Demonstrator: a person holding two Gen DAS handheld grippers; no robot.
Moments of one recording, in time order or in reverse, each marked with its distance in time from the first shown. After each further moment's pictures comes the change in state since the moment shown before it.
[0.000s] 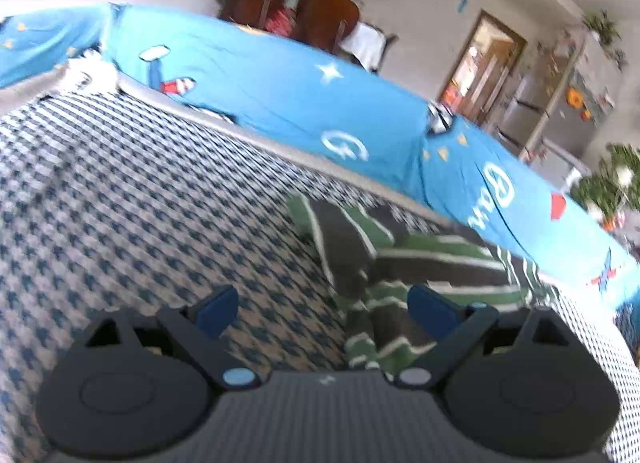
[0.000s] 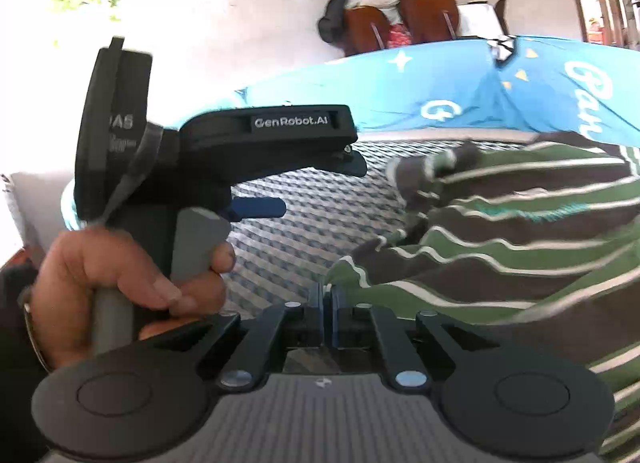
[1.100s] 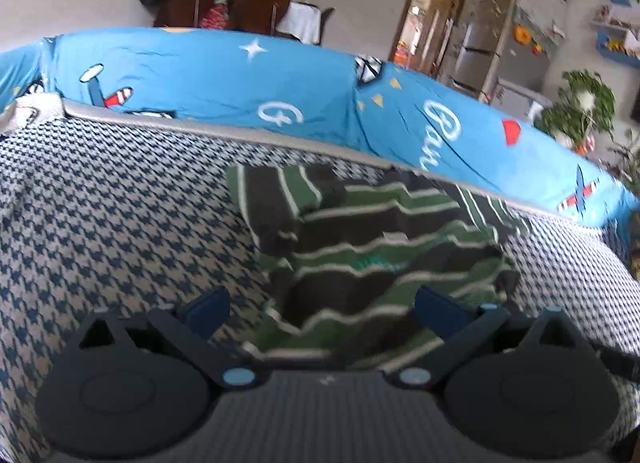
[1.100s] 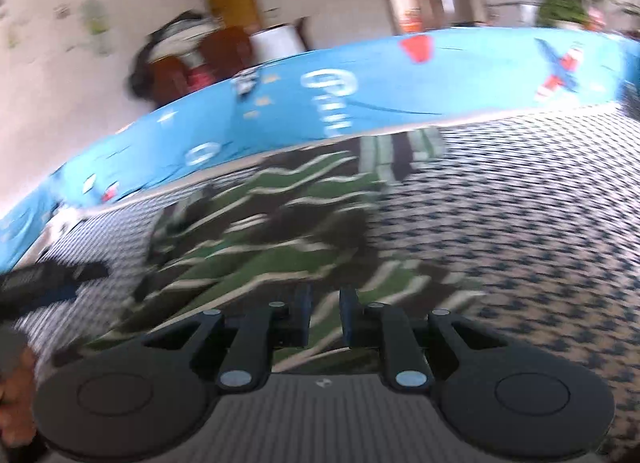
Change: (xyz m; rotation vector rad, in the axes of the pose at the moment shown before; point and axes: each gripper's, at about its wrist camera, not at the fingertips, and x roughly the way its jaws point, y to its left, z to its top) left arm -0.001 -0.052 -0.049 0.246 0.099 -0.097; right arm -0.104 -0.130 -0.039 0.317 -0.115 -0.551
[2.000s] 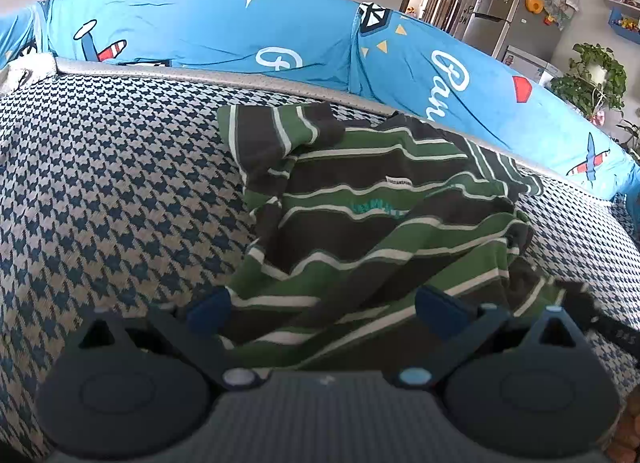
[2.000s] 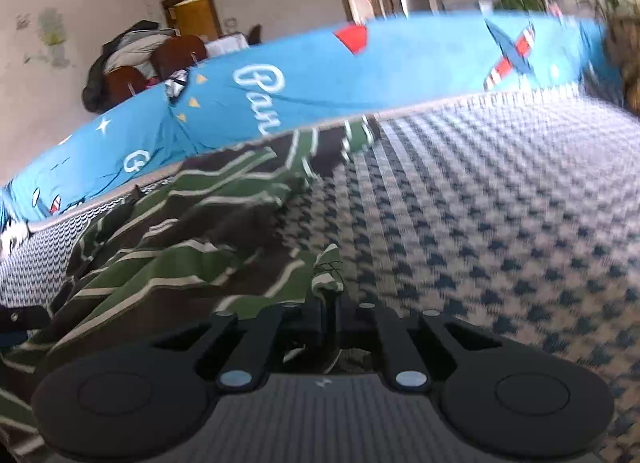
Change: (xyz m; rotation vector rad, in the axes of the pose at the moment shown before) left arm 0.025 -0.002 -0.017 -0.025 0.111 0.023; right arm 0.024 -0.033 -0.015 -0.024 -0.055 -0.086
